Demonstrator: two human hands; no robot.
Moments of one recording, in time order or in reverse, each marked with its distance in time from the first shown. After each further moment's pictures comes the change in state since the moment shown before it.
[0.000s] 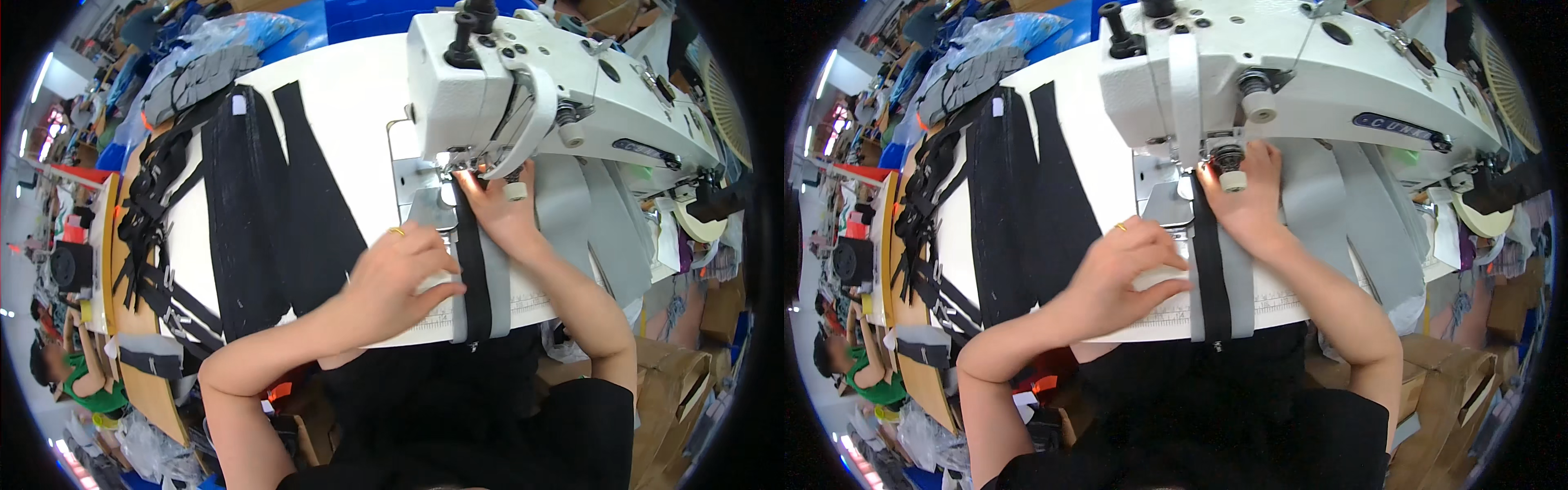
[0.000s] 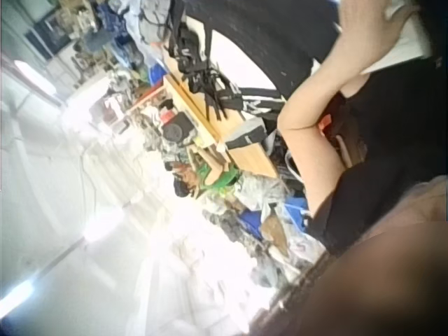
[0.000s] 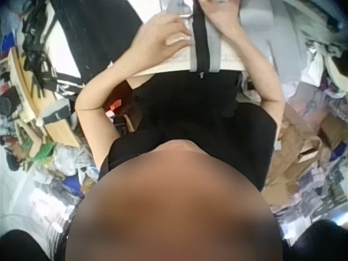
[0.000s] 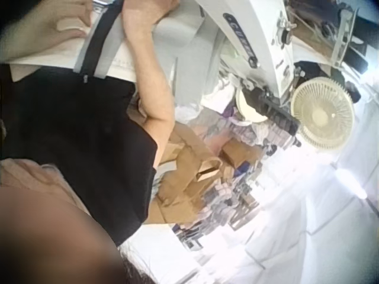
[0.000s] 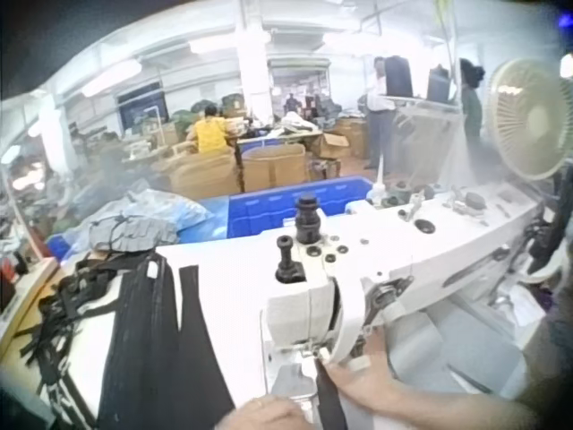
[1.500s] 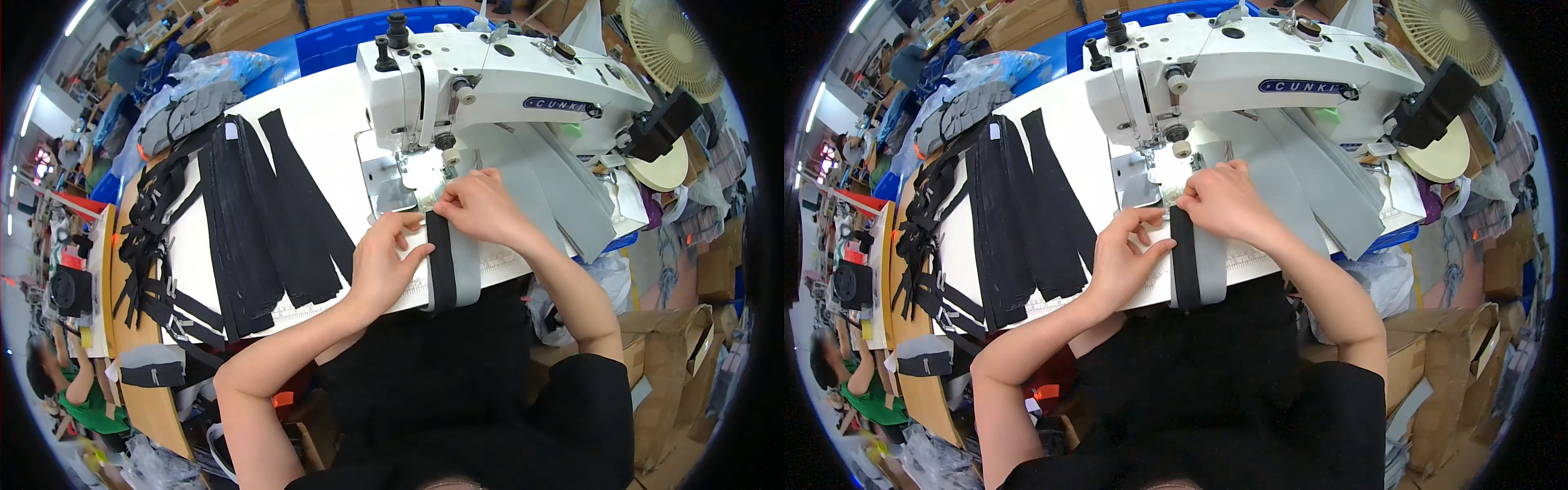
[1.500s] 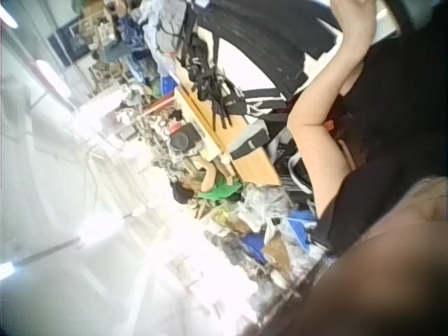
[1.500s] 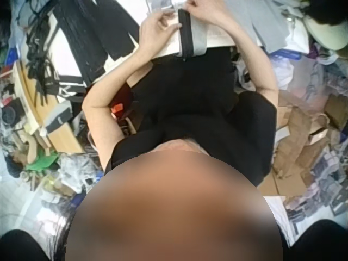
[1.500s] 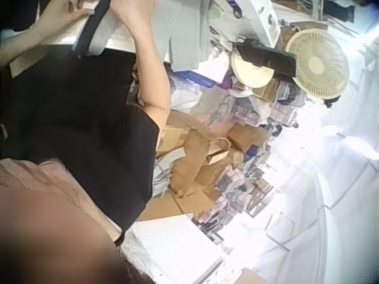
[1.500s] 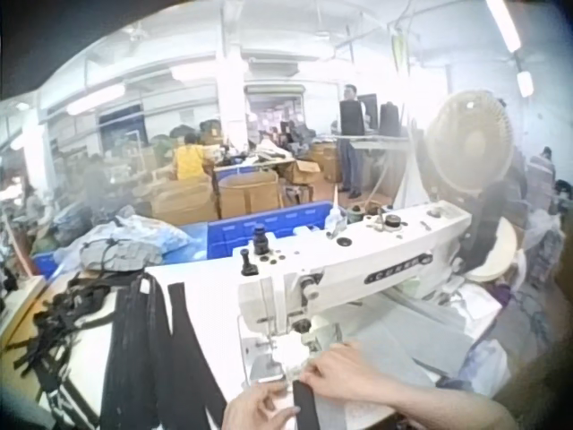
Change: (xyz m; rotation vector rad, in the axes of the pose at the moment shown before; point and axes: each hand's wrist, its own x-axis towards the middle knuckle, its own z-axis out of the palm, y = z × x) left_hand -0.010 0.021 0.049 -0.197 0.272 -0.355; right_hand 0.019 -0.061 -0.115 0.014 -0.656 0.117
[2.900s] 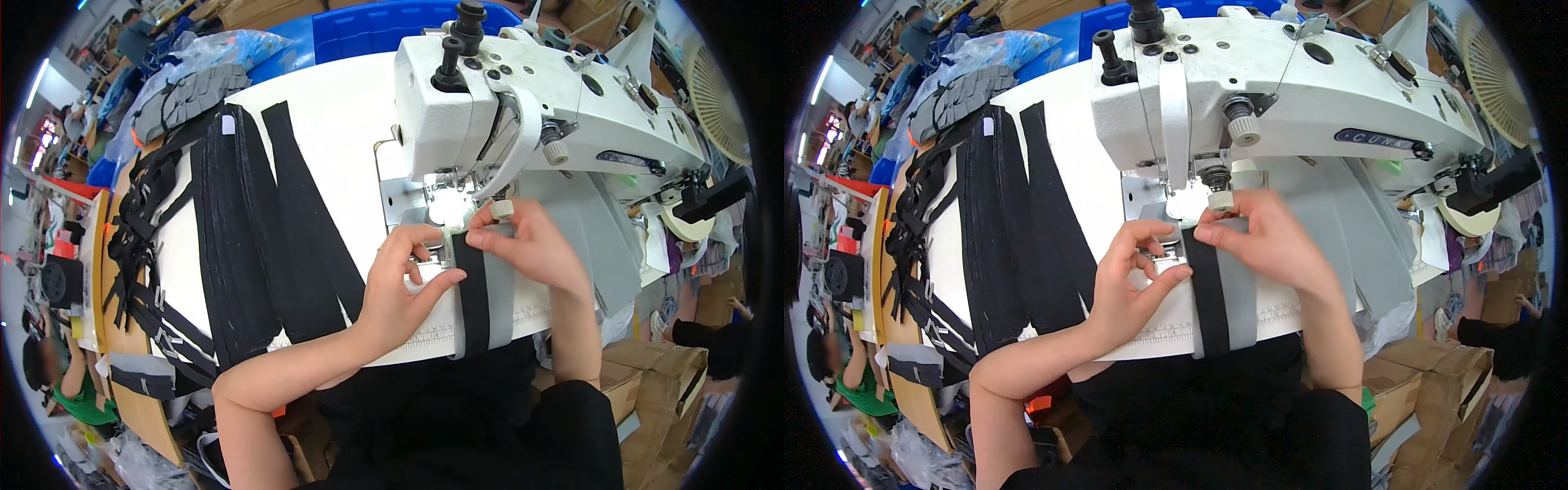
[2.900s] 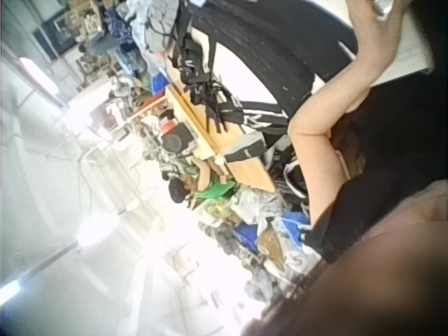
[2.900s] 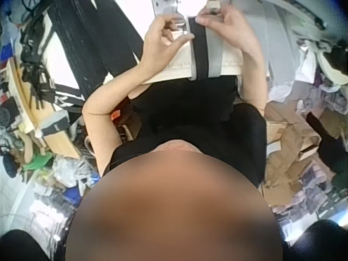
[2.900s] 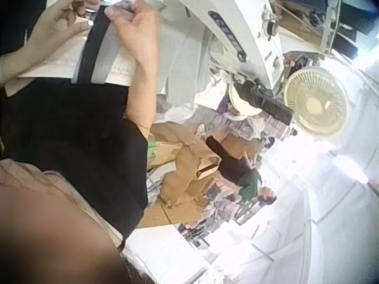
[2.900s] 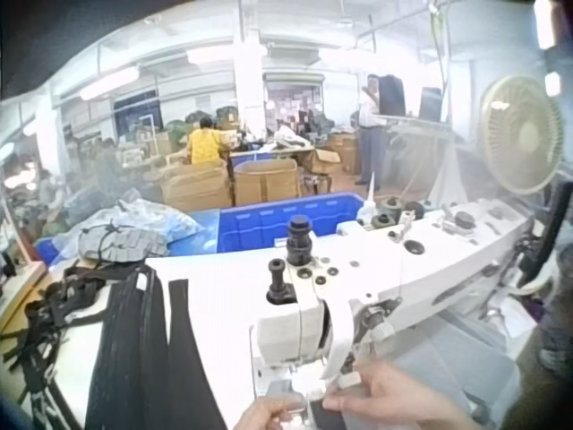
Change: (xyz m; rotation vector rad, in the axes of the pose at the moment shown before) left_hand 0.024 -0.026 -0.004 -0.155 0.086 0.141; right_hand 0.019 0.013 -0.013 0.620 -0.079 0.195
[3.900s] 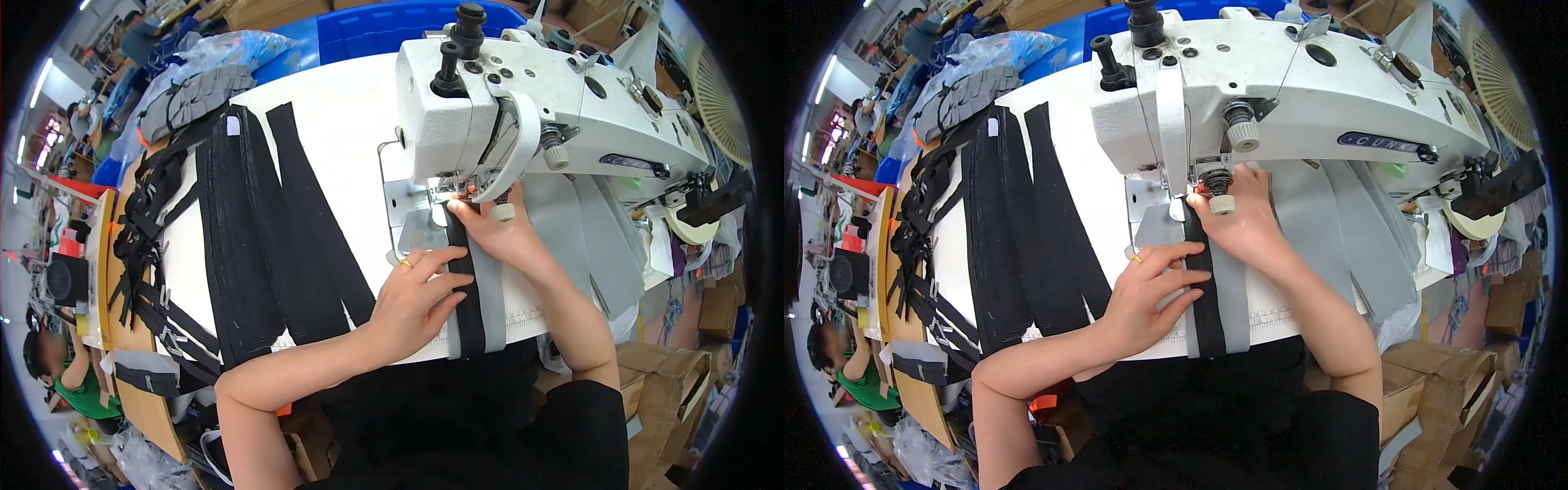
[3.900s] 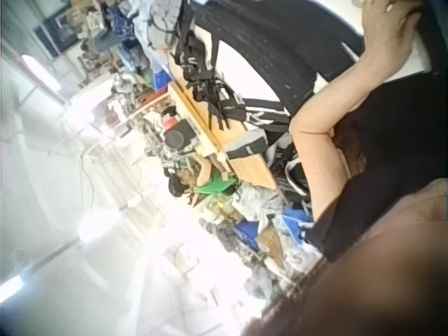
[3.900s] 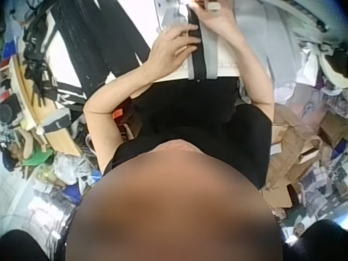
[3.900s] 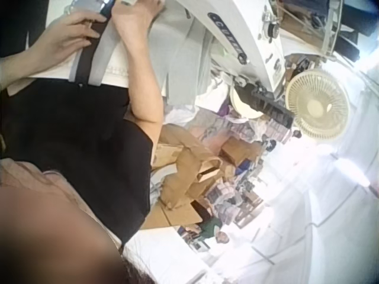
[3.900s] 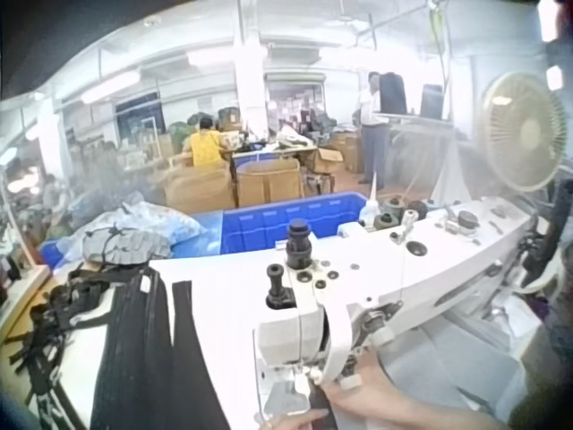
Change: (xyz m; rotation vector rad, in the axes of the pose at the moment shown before) left_hand -0.005 0.006 0.003 0.247 -0.271 0.188; right_hand 0.050 0.059 0.048 -0.128 0.378 -0.170
